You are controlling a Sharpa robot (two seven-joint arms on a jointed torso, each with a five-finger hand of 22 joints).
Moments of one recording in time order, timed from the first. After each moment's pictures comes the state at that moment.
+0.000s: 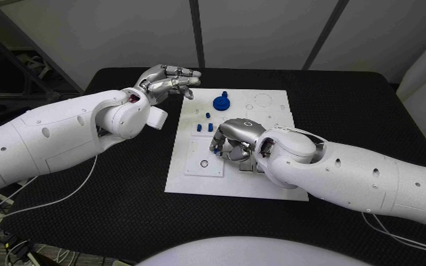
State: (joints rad) left arm 1.16 -0.87 0.04 1.44 -0.13 -0.15 0.28; left_hand 1.37 -0.11 0.43 -0.09 0.08 1.05 0.16 0.11 0.08 1.23 0.09 0.09 0.08 1.28 0.01 0.64 0.48 0.18 0.96 0.11 0.73 0.76; right arm 1.04 -0.61 -0.01 1.60 -1.63 -0.22 -0.19; right_hand 1.49 -0.11 0.38 0.11 0.19 1.16 0.11 0.07 0.10 1.25 0.05 0.06 0.16 1.47 -0.03 1.25 1.05 0.03 1.47 0.08 1.51 1.31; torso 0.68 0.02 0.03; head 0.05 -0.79
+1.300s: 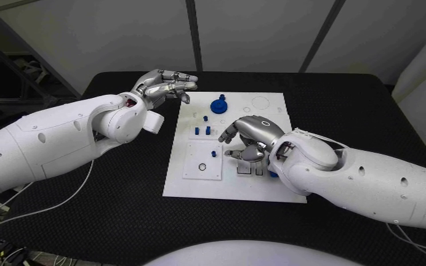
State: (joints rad) left arm 1.15 -0.87 0.04 1.43 -0.13 -0.13 0.27; left_hand 1.37 -0.11 0.43 -0.10 0.08 1.04 0.16 0.11 0.08 1.23 0.09 0.09 0.08 1.28 0.01 0.64 0.48 0.18 0.96 0.12 0.73 0.76; right arm 1.03 -0.76 0.01 1.70 -1.64 -0.39 -0.18; right_hand 1.41 -0.19 0.36 0.10 0.13 1.02 0.14 0.06 0.07 1.14 0.09 0.07 0.13 1.46 -0.01 1.19 0.97 0.03 1.46 0.10 1.43 1.31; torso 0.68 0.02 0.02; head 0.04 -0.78
